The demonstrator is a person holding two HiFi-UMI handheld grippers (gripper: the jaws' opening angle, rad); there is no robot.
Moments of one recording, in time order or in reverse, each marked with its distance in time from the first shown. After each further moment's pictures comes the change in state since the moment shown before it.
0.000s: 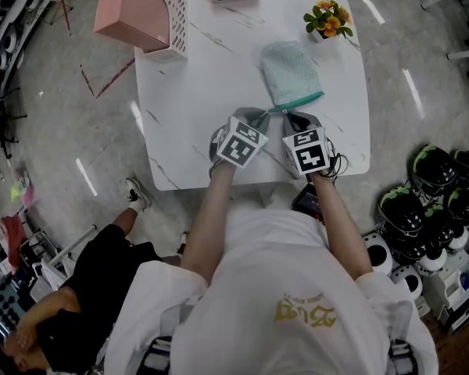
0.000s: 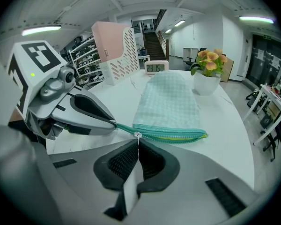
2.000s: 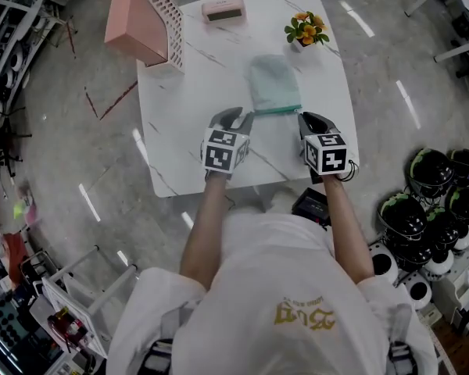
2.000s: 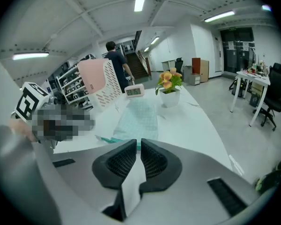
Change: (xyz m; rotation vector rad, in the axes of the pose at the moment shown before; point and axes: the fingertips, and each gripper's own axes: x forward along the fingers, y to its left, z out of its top) left arm -0.066 0.014 0.035 -0.157 -0.251 0.187; right arm -0.078 -0.053 0.008 0.208 -0.247 -0.105
